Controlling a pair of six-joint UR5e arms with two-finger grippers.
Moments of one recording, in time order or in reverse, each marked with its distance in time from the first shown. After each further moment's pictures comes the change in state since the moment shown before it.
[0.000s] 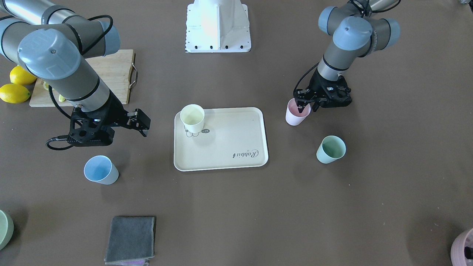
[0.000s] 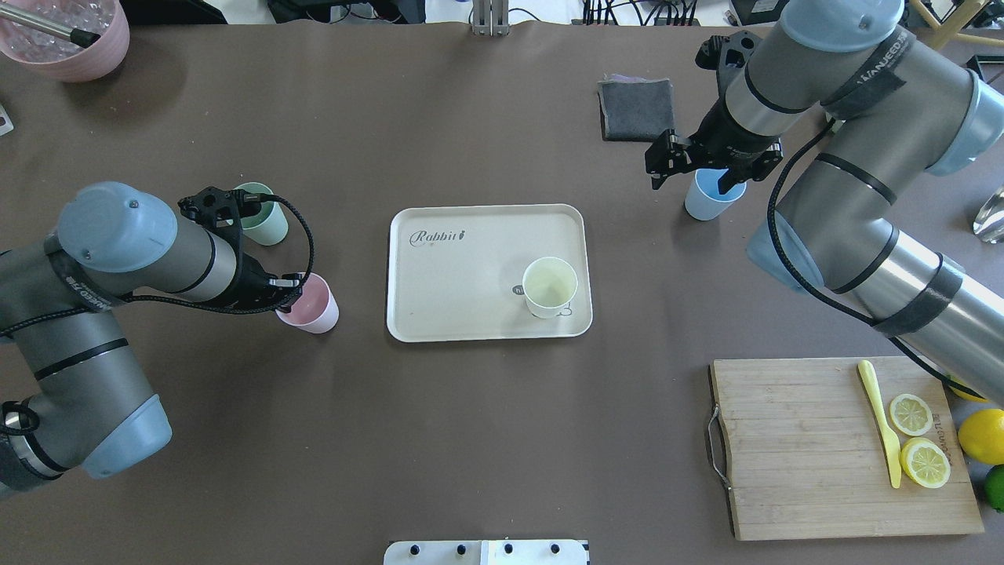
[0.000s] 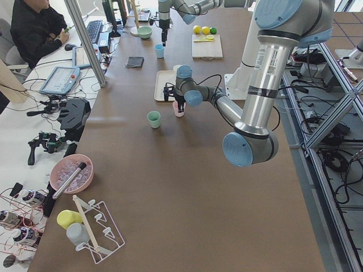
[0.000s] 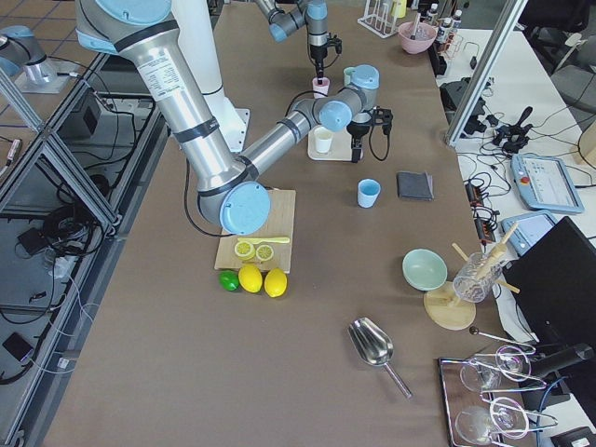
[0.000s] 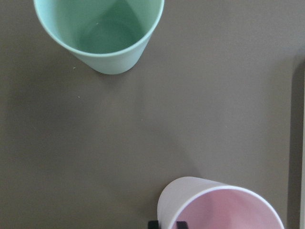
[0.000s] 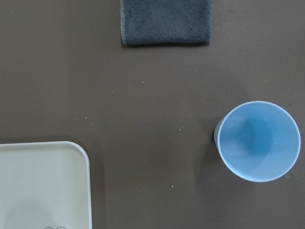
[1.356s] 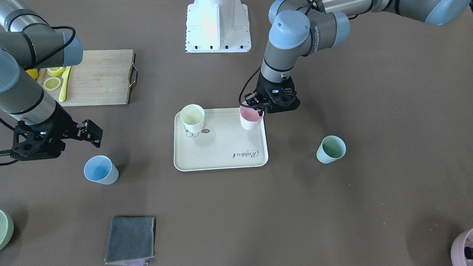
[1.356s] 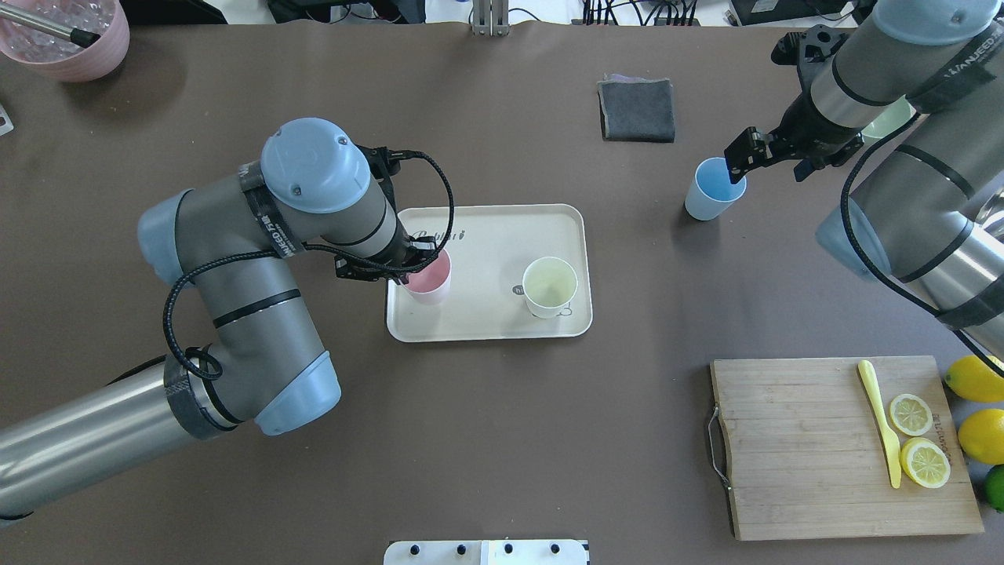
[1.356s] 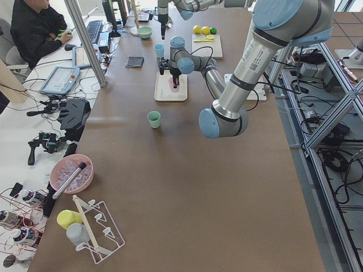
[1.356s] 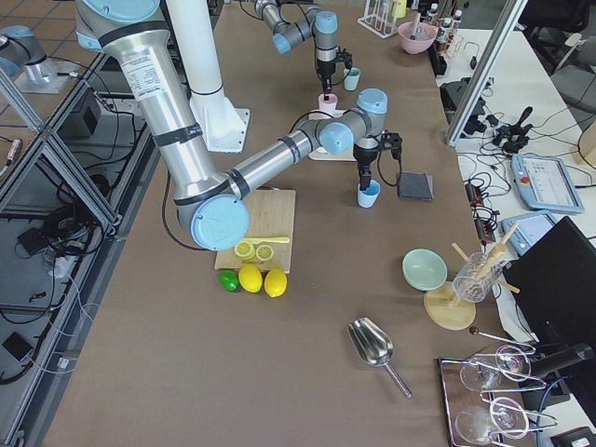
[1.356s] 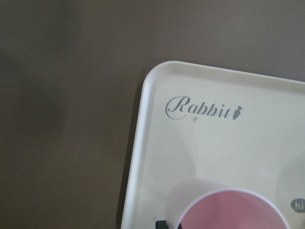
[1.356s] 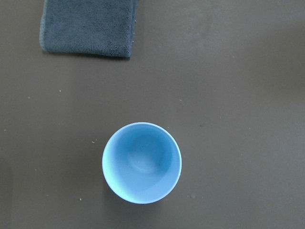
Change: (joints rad) left arm 0.053 -0.408 0.179 0.261 0.030 -0.083; right arm 0.091 -0.111 -0.007 0.012 -0.003 -0.193
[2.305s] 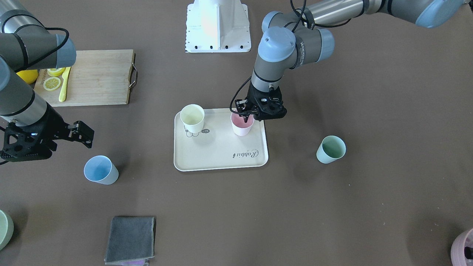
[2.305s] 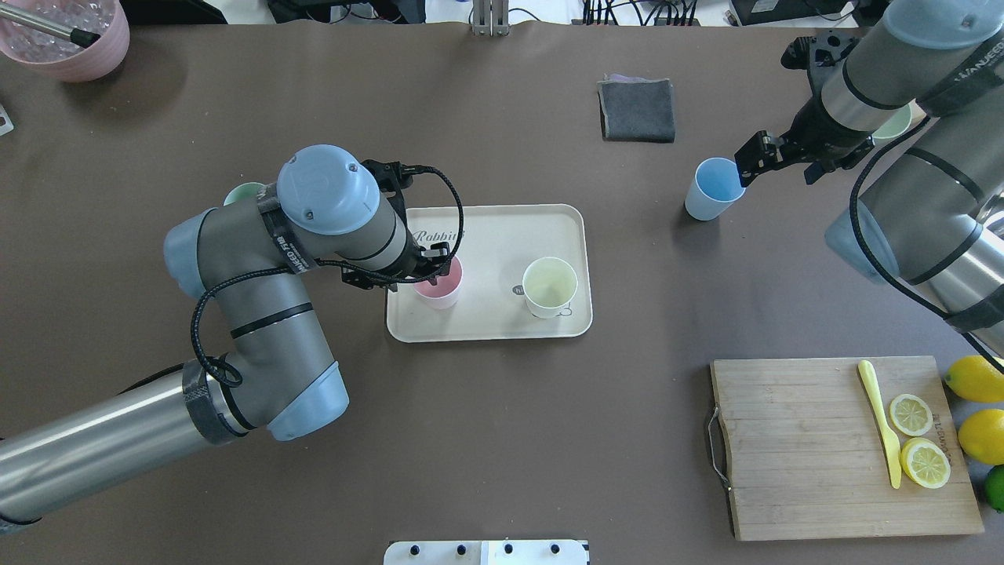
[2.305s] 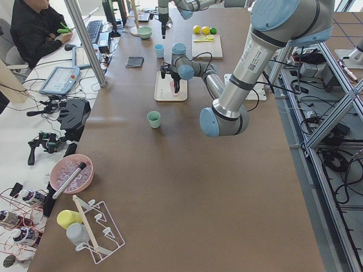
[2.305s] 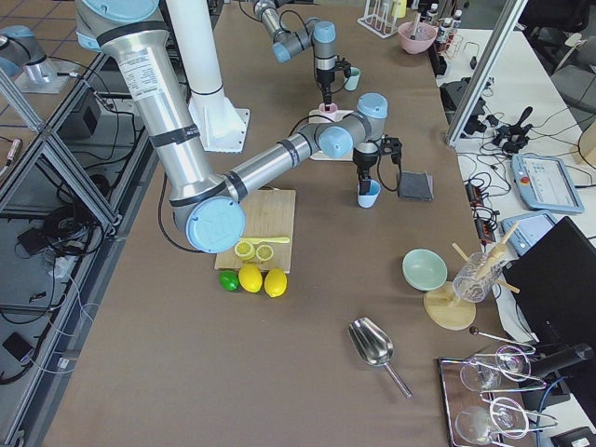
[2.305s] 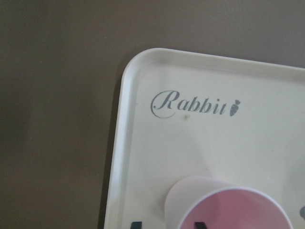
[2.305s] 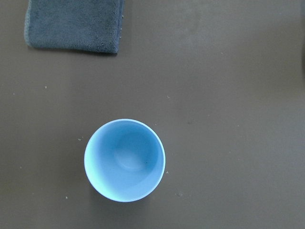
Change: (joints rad) left arm 0.018 0.008 0.042 -0.106 0.023 0.001; right arm 0.007 -0.018 -0.001 0.001 0.000 -0.019
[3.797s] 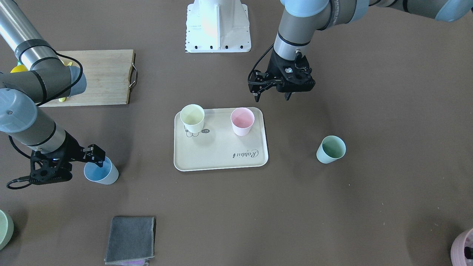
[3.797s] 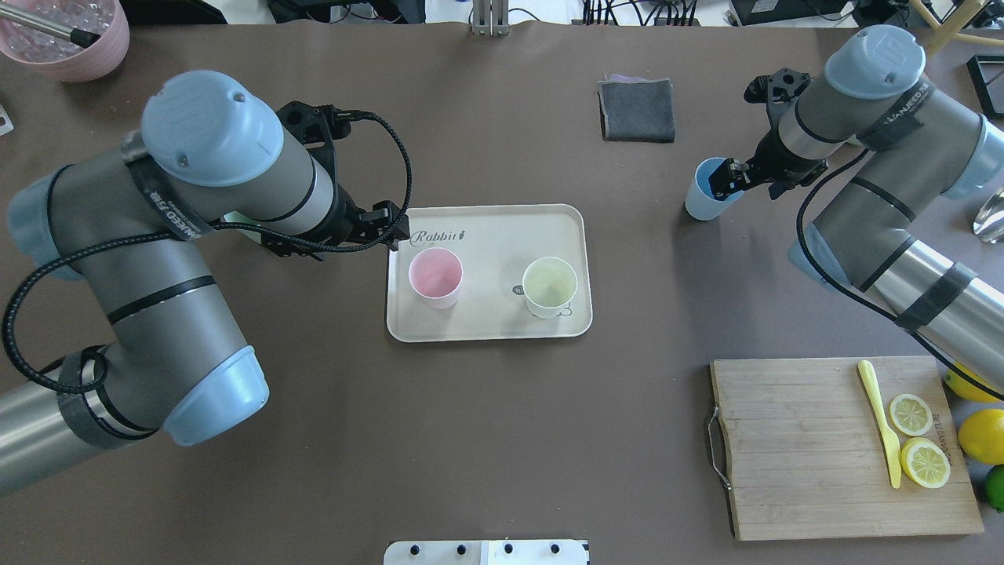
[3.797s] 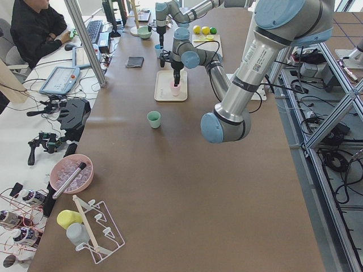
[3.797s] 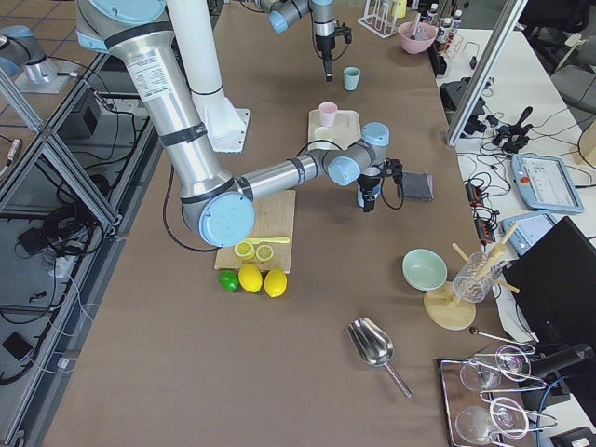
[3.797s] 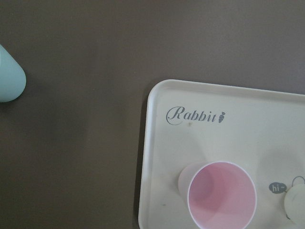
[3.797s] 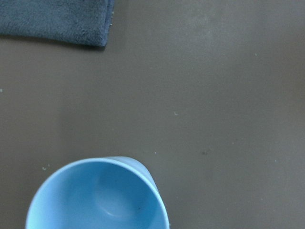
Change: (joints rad) left arm -0.106 0.070 -0.289 0.244 -0.030 0.114; right arm -0.070 0.043 -0.254 0.259 -0.041 0.023
